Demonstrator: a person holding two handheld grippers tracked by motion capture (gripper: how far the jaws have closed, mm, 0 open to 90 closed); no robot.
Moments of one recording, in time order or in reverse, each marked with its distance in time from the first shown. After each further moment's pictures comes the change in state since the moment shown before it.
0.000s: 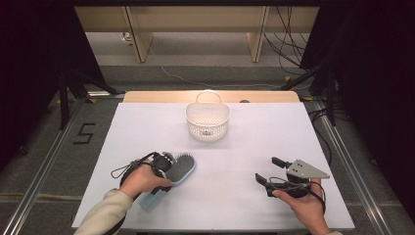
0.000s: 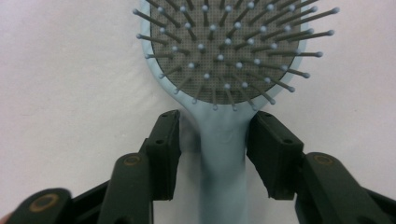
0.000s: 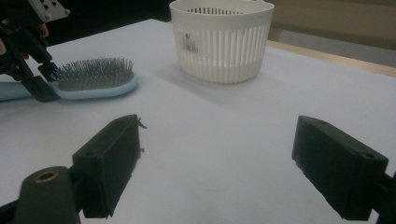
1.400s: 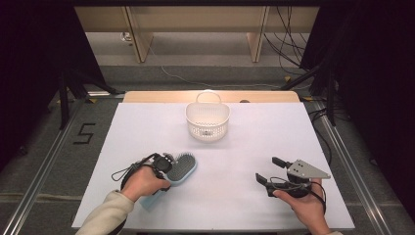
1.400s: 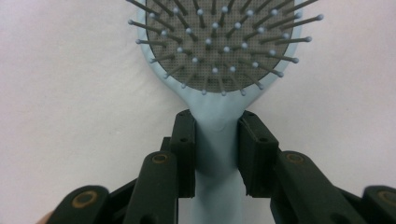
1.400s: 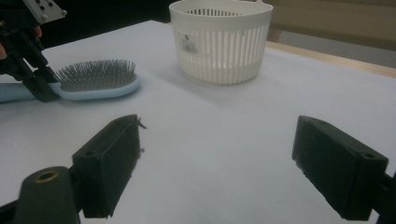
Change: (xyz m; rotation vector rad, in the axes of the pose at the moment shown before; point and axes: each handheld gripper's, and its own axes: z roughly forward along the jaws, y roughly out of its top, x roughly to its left) left arm -0.005 -0.003 -0.002 -0.008 0.006 0.001; right arm -0.001 0.000 -0.001 -0.004 -0.002 0.000
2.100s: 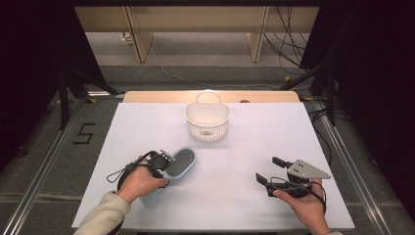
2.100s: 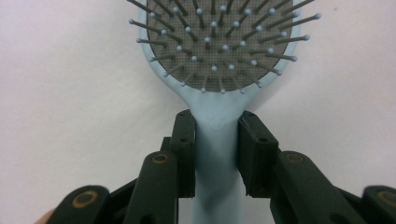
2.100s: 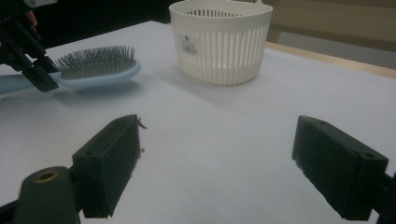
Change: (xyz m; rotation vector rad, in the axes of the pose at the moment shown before) left arm 0.002 -0.004 -0.014 -0.107 0.033 0.014; right arm 0.000 0.000 0.000 -0.003 -0.002 -0.002
